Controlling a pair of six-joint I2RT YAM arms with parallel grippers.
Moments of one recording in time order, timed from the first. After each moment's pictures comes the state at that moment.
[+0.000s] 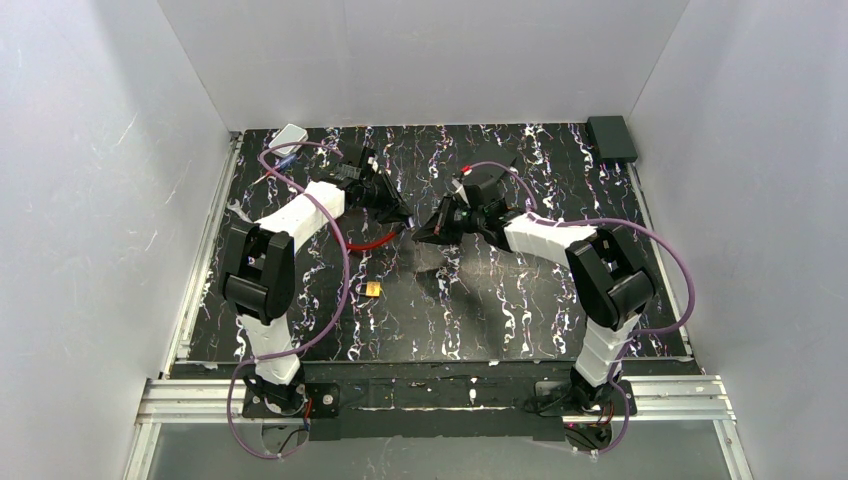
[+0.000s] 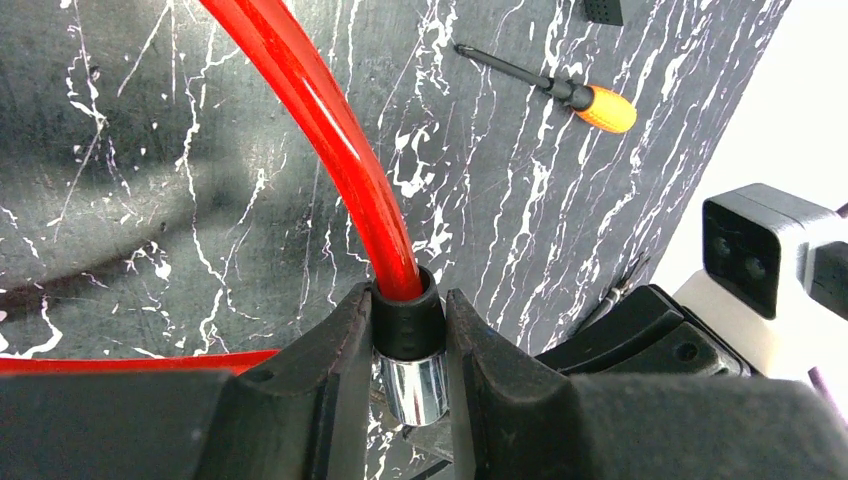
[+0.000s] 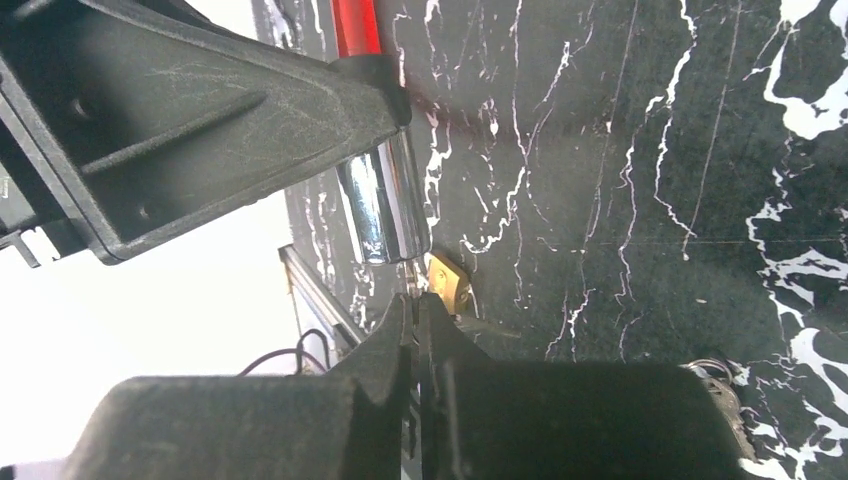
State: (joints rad) left arm -0.38 1.86 1.39 -0.47 0.33 -0.82; right arm 0.61 1.82 1.11 0.10 -0.48 1.00
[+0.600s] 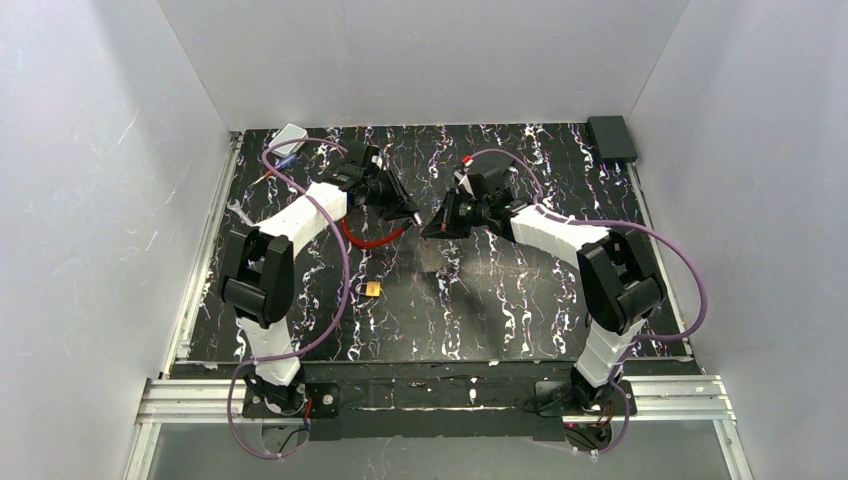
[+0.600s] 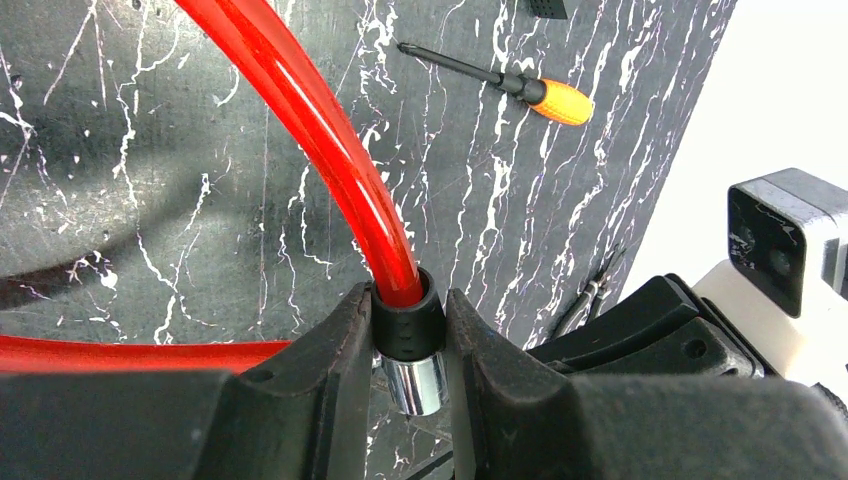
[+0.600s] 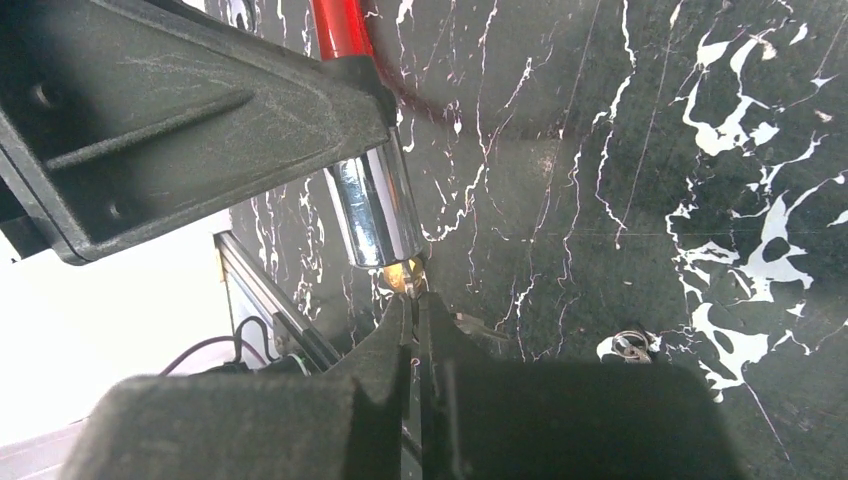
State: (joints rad) left arm -0.40 1.83 1.39 -0.43 0.34 -0.84; right arm 0.58 1.77 1.18 -0.08 -0.47 0.81
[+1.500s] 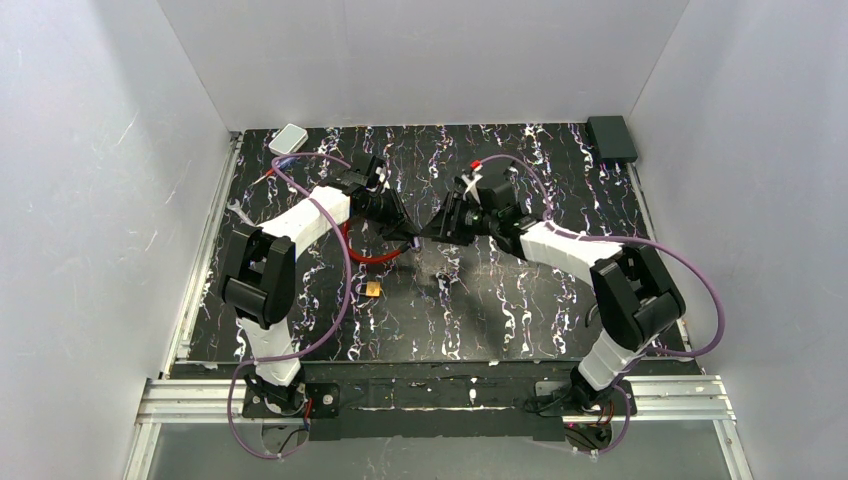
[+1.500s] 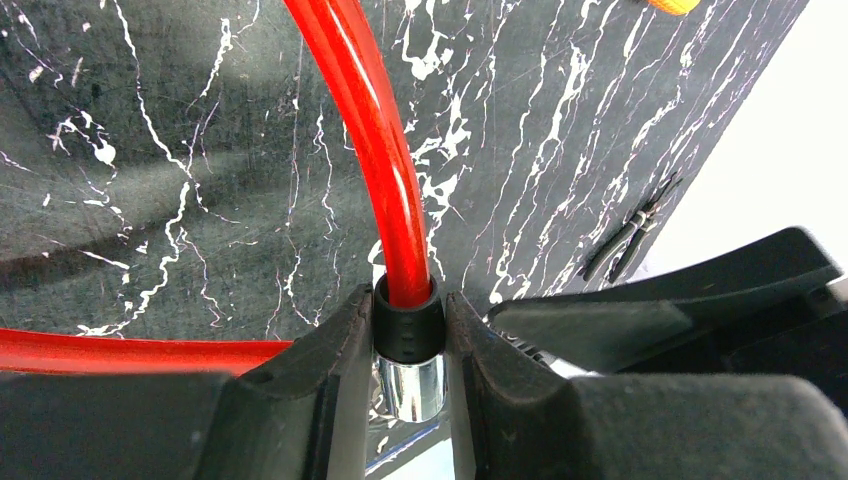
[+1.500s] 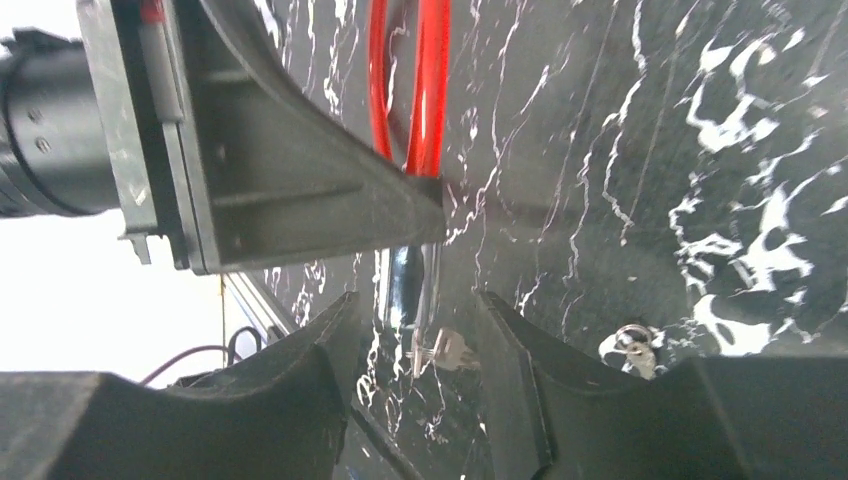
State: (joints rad) left arm -0.41 1.83 1.36 -0.58 0.41 -0.81; right arm 0.59 1.66 1.02 0.10 -0.42 0.82
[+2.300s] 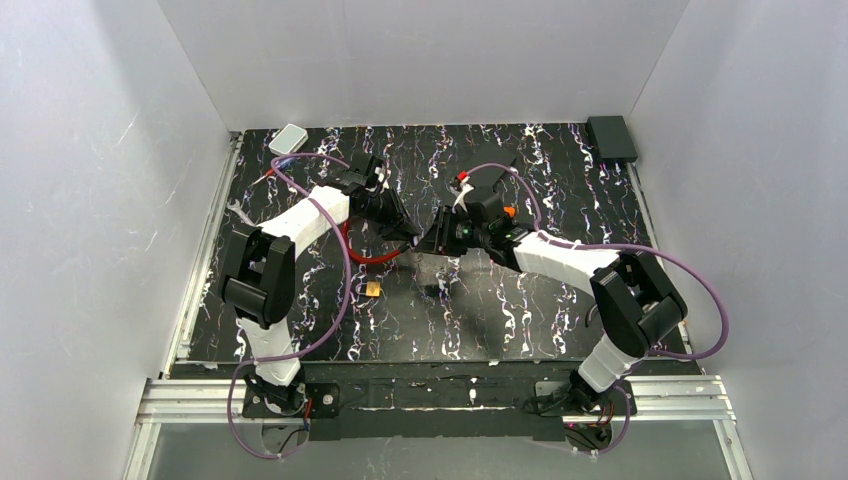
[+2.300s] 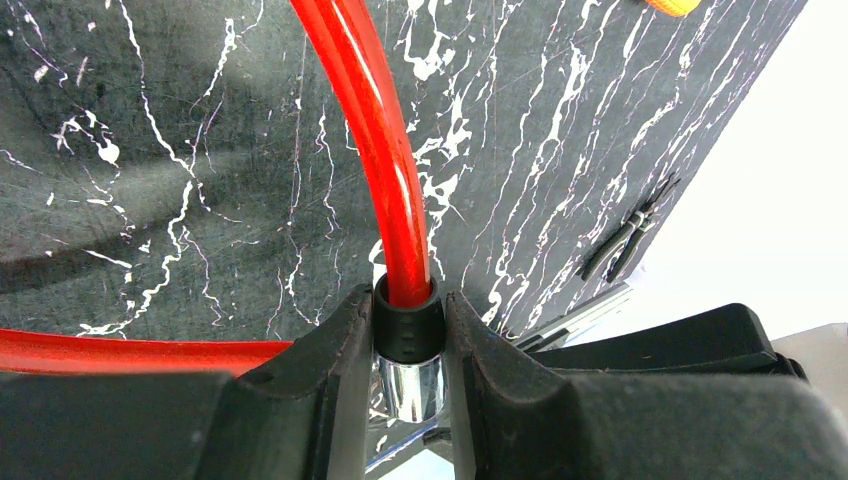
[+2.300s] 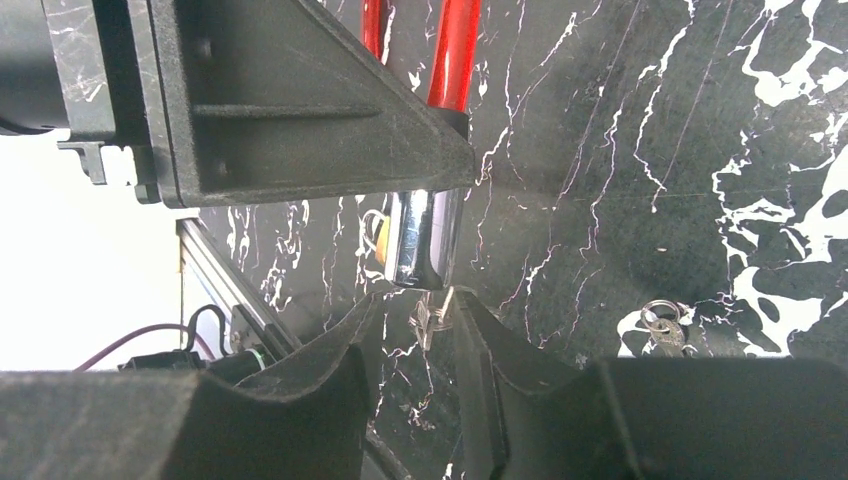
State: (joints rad) left arm -0.41 1.83 1.36 -0.58 0.41 -0.81; right arm 0.70 1.63 0.97 0.10 -0.35 0.77
